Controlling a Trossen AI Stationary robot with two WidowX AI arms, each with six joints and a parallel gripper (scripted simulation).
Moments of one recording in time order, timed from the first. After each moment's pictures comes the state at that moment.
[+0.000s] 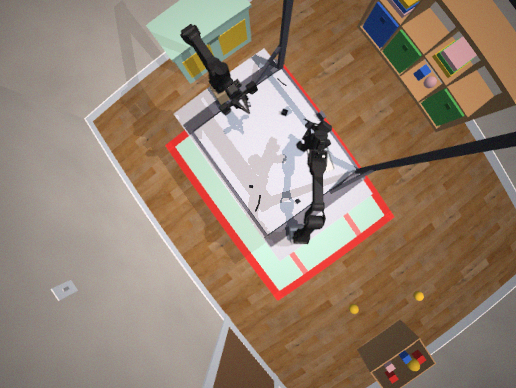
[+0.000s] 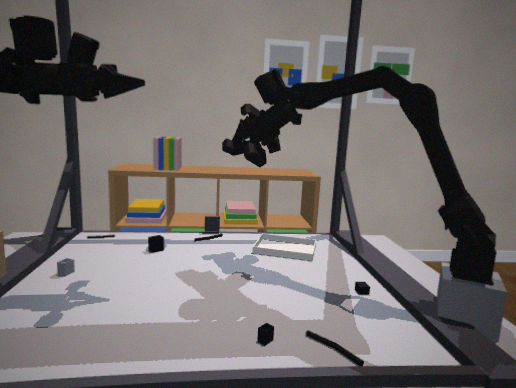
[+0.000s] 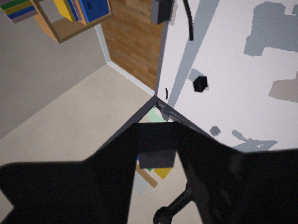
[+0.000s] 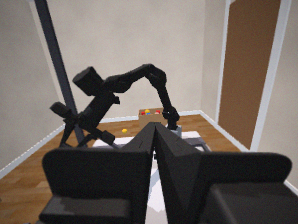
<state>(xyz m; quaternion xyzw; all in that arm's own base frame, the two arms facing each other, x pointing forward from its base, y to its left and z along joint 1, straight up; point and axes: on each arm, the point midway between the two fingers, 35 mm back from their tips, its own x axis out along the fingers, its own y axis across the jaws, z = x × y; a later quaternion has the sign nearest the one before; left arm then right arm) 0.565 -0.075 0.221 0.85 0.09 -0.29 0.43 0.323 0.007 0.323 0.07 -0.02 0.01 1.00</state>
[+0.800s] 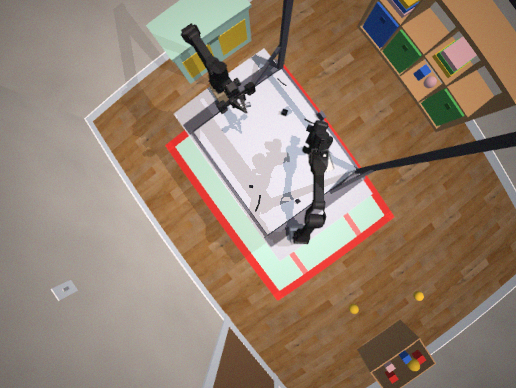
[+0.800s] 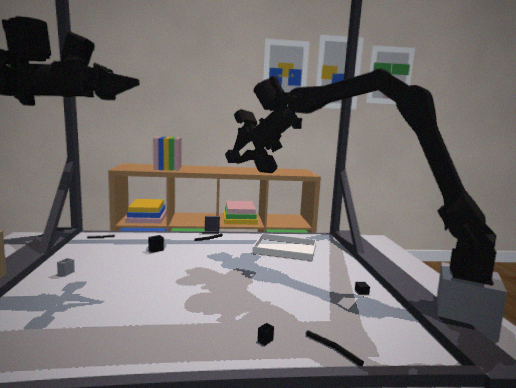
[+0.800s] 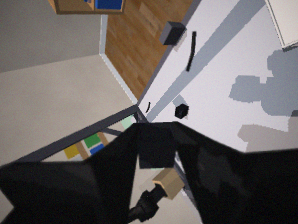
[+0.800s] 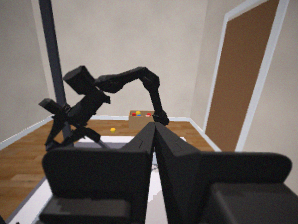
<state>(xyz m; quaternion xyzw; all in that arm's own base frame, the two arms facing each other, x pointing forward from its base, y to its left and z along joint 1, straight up) 0.561 -0.087 0.200 0.74 0.15 -0.30 0.58 0.315 0.000 0.322 0.00 -0.03 0.00 1.00</state>
